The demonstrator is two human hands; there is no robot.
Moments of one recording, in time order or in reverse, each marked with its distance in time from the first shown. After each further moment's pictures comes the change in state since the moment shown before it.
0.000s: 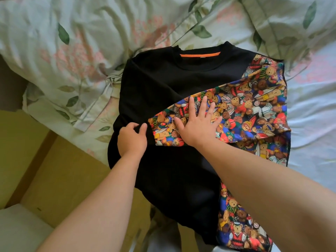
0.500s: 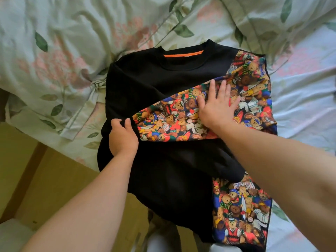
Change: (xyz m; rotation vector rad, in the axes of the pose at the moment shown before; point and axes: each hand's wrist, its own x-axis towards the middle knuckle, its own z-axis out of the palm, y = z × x) left_hand 0.009 0.018 0.012 0.020 0.100 -0.044; right_hand 0.040 0.077 -0.042 -0.003 0.187 0.153
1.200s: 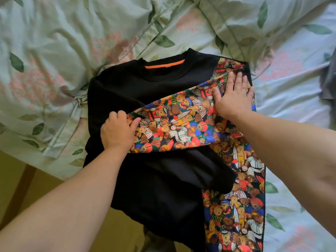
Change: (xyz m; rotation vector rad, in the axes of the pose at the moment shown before) left_hand 0.021 0.059 0.015 0.503 0.001 0.535; right_hand 0.069 0.089 -0.026 0.022 0.090 0.089
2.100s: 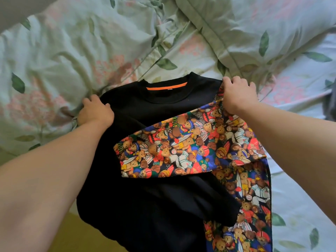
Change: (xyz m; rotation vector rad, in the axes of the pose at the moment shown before) left_hand 0.144 -0.023 -0.026 -0.044 -0.076 -0.294; right_hand 0.072 -0.028 -0.064 -0.297 0.019 -0.210
